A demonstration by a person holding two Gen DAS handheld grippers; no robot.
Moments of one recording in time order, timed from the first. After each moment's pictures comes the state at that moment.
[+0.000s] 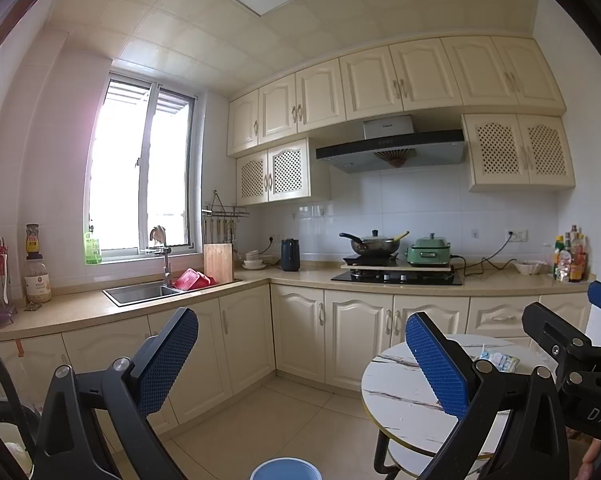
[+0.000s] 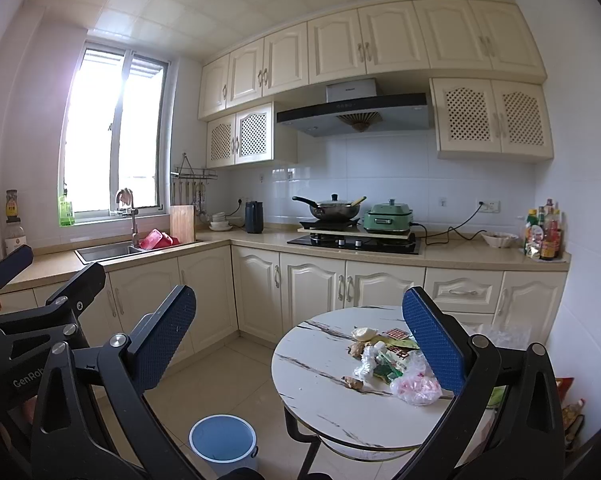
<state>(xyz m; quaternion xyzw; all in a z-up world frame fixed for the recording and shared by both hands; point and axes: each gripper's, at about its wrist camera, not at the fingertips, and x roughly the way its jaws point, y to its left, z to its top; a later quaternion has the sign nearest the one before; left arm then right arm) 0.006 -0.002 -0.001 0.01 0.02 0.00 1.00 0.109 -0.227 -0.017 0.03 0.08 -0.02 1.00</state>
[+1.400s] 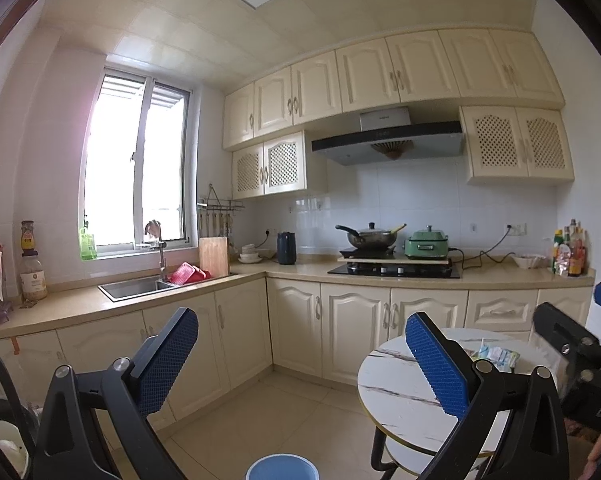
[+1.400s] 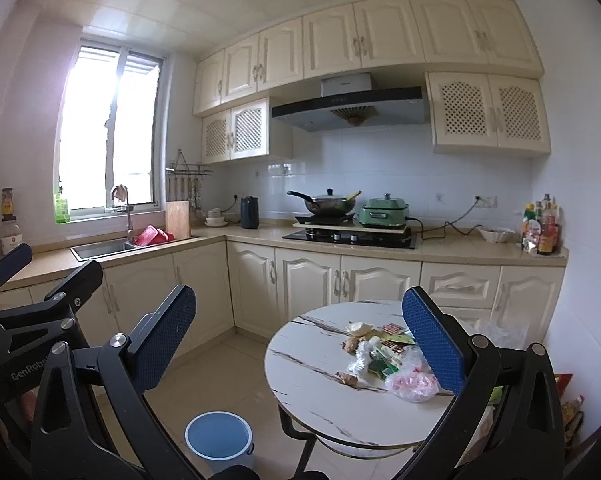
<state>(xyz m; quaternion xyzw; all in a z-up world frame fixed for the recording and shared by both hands) 0.021 -0.010 -0.005 0.01 0.04 -0.01 1.00 0.115 -0.239 -0.028 0.04 0.09 -0.03 1.00</state>
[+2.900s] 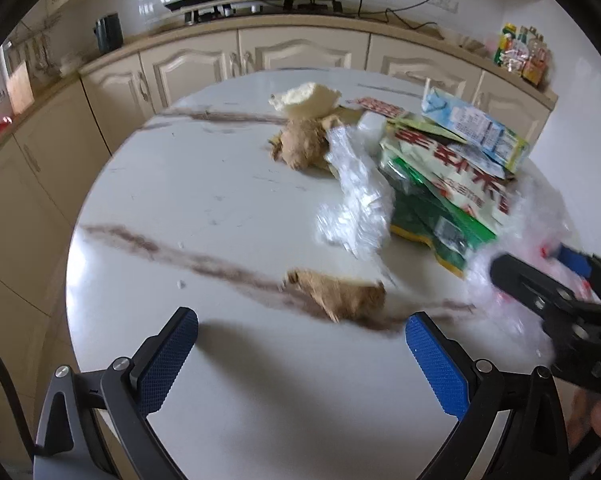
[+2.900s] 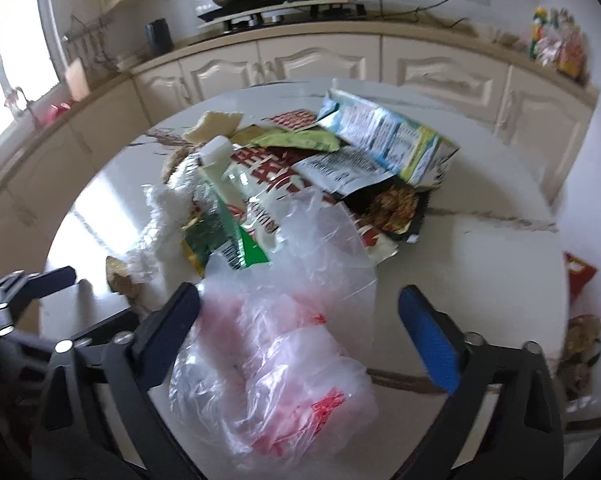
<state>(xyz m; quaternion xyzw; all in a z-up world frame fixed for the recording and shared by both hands) 0.445 -0.246 -0.220 0.10 0.45 -0.20 0.86 0.361 -0.470 -0.306 0.13 0.42 -0.04 0.89</state>
